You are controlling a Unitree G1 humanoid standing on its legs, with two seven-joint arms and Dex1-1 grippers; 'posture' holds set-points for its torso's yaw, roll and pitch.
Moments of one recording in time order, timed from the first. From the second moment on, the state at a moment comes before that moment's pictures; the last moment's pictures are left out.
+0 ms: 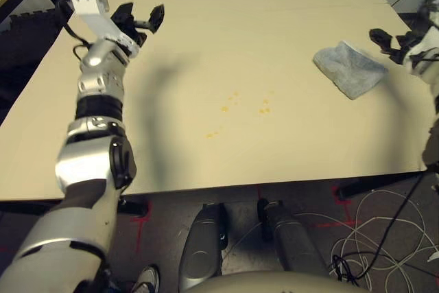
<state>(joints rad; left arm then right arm) -1.23 0.60 0.21 0.99 -0.27 0.12 -0.86 -1.21 -0.81 -0.32 1.18 0.19 0.58 0.52</state>
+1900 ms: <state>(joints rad) -1.10 0.57 0.09 0.59 -0.34 0.52 -1.14 -1.27 -0.57 -0.49 1.23 0.39 0.68 0.37</state>
